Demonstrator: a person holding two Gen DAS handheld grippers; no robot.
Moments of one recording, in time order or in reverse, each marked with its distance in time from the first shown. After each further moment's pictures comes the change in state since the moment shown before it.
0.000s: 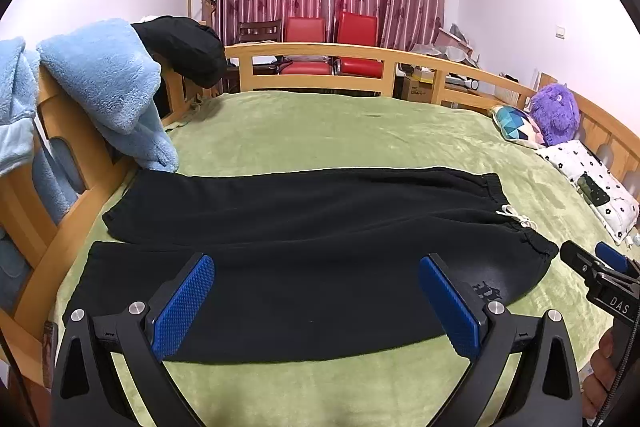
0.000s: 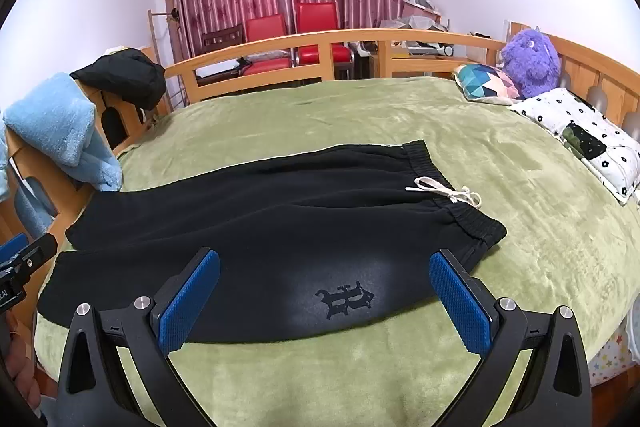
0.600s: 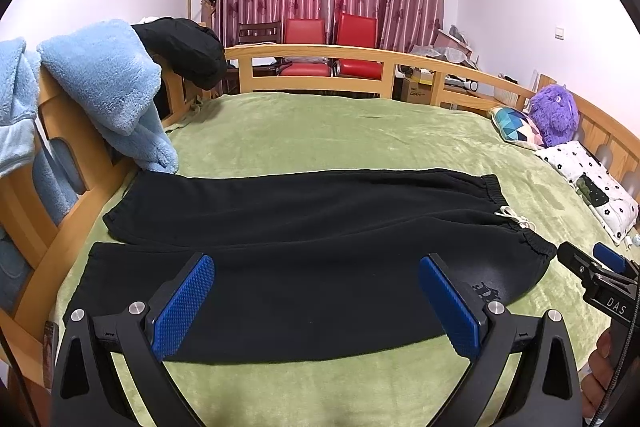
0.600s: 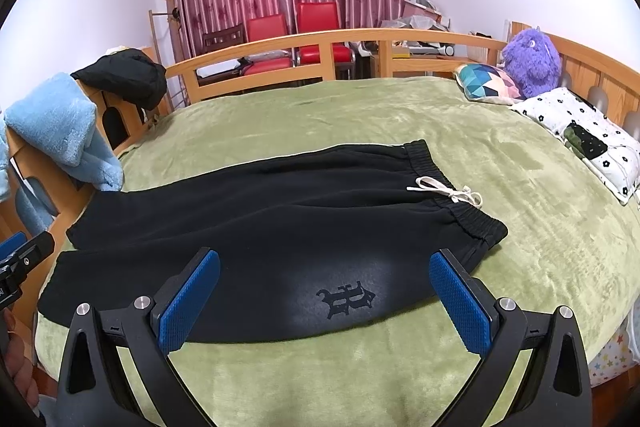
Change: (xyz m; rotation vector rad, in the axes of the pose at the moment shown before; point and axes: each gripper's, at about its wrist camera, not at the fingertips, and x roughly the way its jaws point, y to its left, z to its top) left arm -0.001 0.001 -0.001 0.000 -0.004 0.001; right arm 0.001 0.000 0.000 -0.002 -0.003 -0.002
